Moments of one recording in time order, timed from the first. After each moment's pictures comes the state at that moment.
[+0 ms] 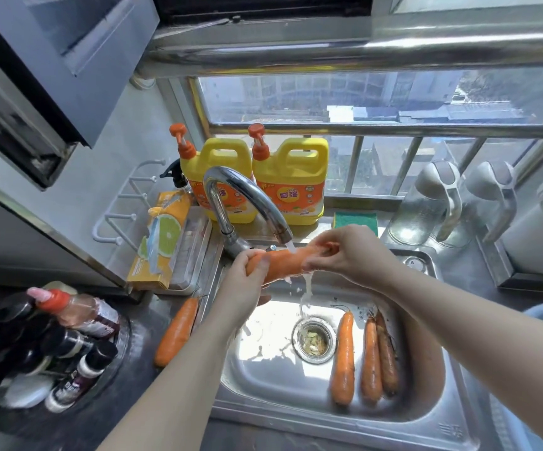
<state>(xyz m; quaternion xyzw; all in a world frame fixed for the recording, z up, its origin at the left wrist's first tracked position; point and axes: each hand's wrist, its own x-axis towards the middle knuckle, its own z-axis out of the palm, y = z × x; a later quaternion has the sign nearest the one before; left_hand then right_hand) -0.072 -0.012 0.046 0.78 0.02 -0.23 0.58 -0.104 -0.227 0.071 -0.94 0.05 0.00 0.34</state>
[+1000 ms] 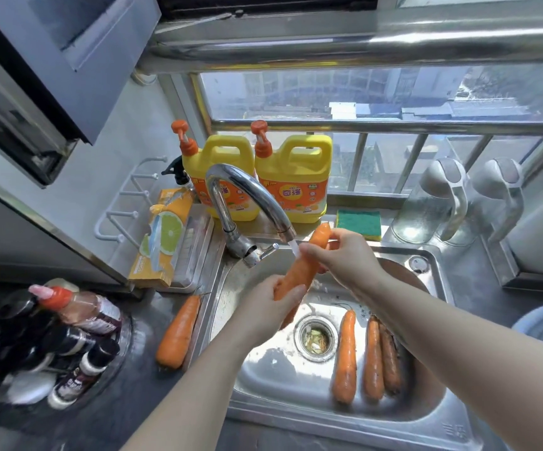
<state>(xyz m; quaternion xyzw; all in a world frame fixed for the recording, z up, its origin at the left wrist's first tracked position) -0.094 -0.018 0.030 0.83 -0.08 -0.31 0.47 -0.103 -0.197 0.055 -0.76 0.25 0.01 0.60</state>
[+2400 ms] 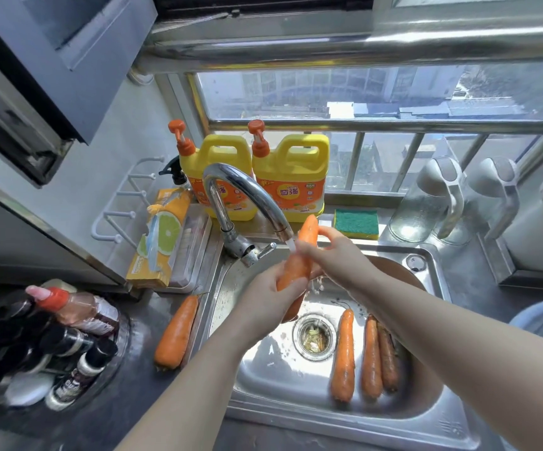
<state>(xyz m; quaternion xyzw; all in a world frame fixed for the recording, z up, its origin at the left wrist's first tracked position) -0.098 -0.028 0.053 0.76 -0.09 -0.33 0.56 -0.101 -0.195 0.048 -0.76 0.21 0.07 0.61</state>
